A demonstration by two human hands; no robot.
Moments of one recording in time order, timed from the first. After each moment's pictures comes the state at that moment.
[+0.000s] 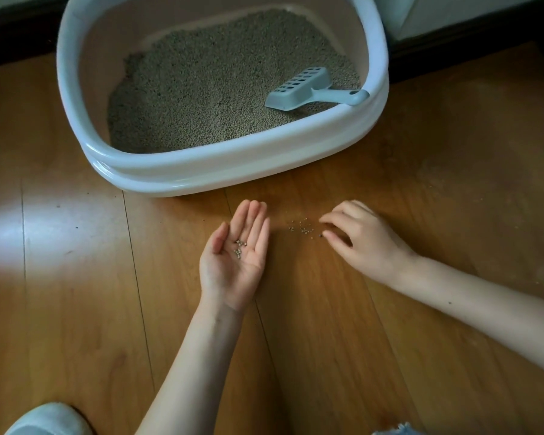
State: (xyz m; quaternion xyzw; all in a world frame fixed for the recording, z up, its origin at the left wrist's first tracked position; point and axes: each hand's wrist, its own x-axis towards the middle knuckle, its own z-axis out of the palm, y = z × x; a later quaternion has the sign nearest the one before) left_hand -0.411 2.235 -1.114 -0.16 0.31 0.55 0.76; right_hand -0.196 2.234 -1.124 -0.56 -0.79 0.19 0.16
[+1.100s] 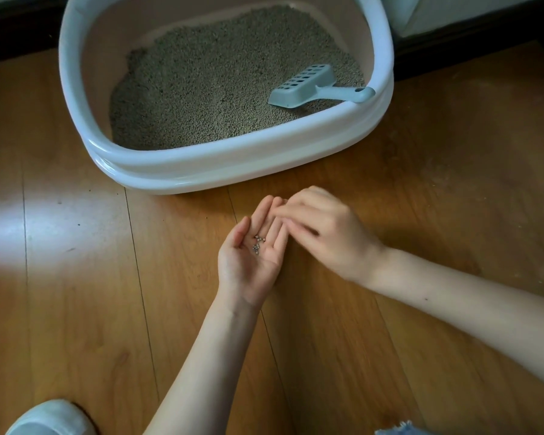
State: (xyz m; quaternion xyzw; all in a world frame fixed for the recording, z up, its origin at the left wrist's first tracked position) left_hand -0.395 2.236 -1.114 -0.13 0.31 0.51 0.79; right_hand -0.250 2.250 -1.097 -0.45 -0.82 0.20 0.29
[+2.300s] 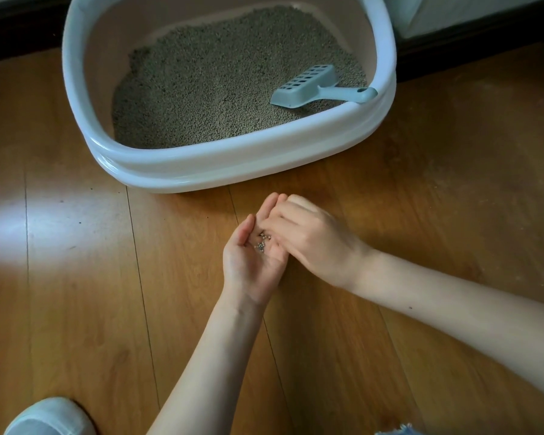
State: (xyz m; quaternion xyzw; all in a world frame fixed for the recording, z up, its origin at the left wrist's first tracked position) left_hand -0.390 2.236 -1.114 -0.14 0.29 0.53 0.79; right_hand -0.266 2.250 -1.098 -0.39 -0.88 0.16 0.22
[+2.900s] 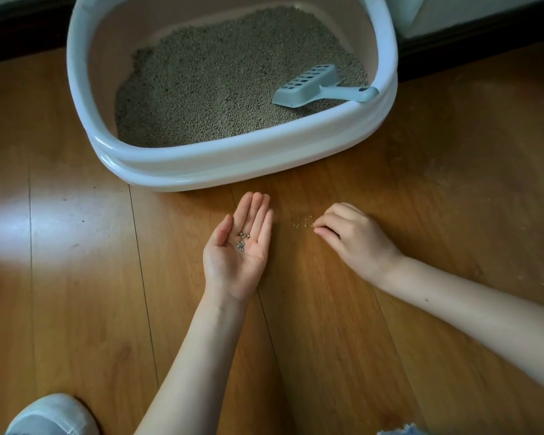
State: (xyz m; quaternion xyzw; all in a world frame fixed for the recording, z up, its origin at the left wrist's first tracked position) left_hand -0.414 2.241 -1.115 -0.17 0.29 0.56 0.76; right_hand -0.213 2.236 -1.135 -0.53 -0.80 0.20 0.18
